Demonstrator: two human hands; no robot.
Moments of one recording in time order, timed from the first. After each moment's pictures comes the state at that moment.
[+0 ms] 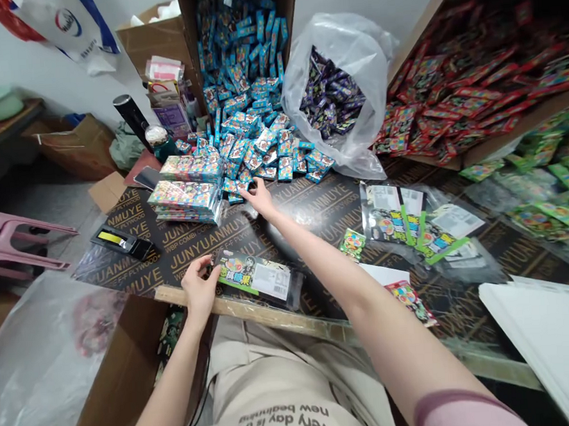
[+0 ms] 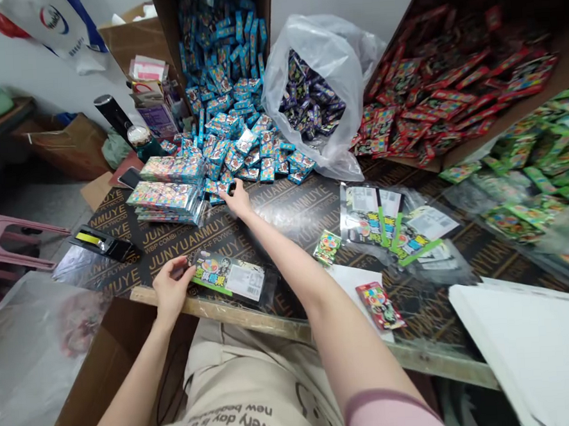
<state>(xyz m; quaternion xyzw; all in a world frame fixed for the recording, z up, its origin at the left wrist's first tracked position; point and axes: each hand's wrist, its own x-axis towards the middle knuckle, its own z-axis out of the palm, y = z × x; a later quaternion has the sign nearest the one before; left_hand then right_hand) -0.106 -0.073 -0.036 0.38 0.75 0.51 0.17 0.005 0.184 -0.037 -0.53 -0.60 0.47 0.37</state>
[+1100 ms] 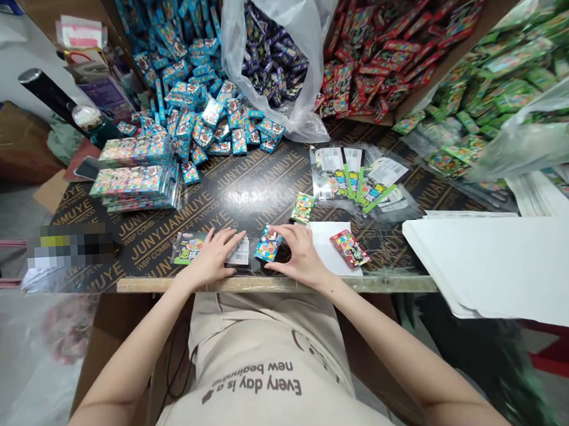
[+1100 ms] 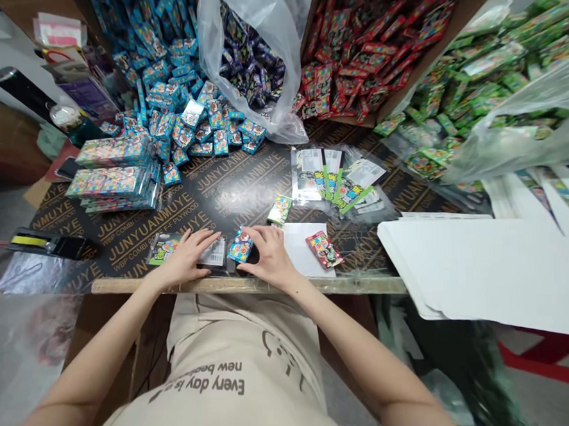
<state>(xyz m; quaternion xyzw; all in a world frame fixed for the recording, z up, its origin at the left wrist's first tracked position) -0.045 -0.038 -0.009 0.85 0.47 0.05 0.22 0.221 -0.025 -0.030 -0.44 -0.84 0.17 0.28</state>
